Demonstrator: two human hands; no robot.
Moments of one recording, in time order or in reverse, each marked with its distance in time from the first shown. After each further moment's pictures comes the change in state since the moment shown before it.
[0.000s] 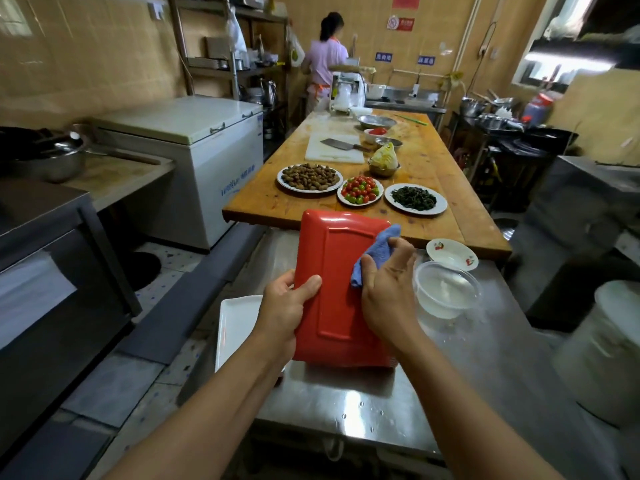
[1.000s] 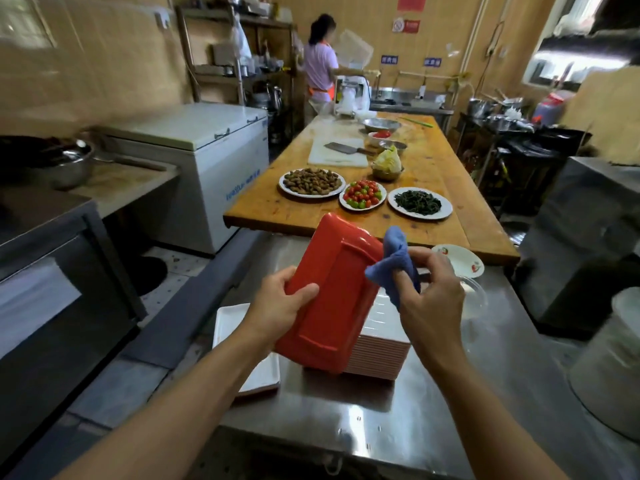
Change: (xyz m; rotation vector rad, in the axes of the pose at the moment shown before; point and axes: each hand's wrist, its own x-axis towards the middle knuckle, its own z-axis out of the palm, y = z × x) left_hand 0.022 0.005 -0.001 0.587 -0.066 0.152; right_hand 0.013 0.019 -0.049 0.066 0.145 -0.155
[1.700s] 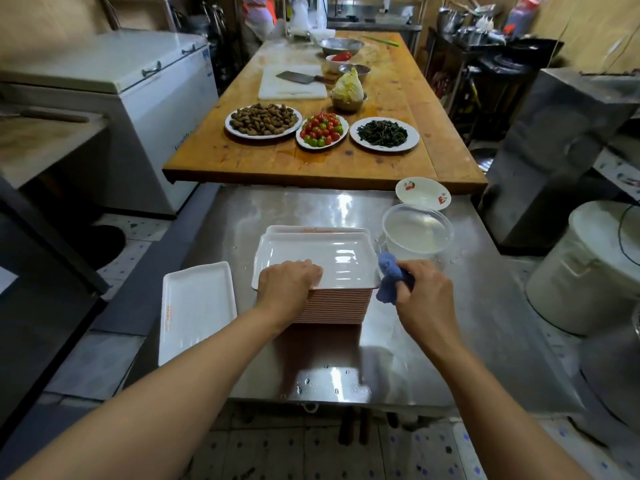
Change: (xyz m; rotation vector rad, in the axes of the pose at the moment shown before) left_hand 0.052 -0.101 0.087 1.254 -0.146 0.477; right_hand -0.035 0.105 -0.032 -0.329 -0.193 0.250
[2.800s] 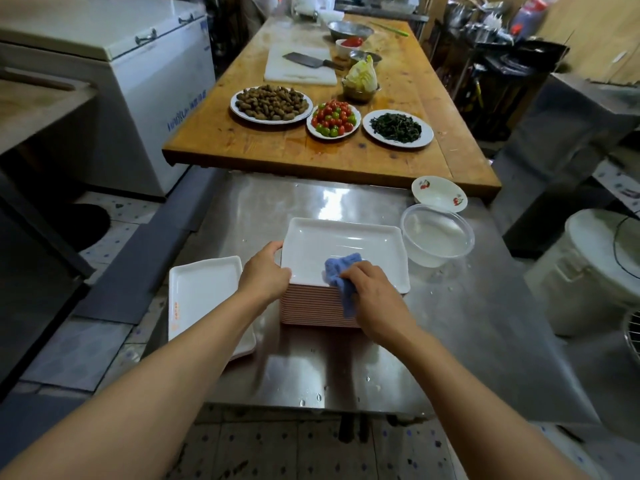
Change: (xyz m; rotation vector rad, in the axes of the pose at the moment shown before) left_hand 0.011 -0.077 0.011 -0.820 -0.155 -0.692; right_hand 0.009 -0.035 0.088 -0.239 -0.426 -0.285
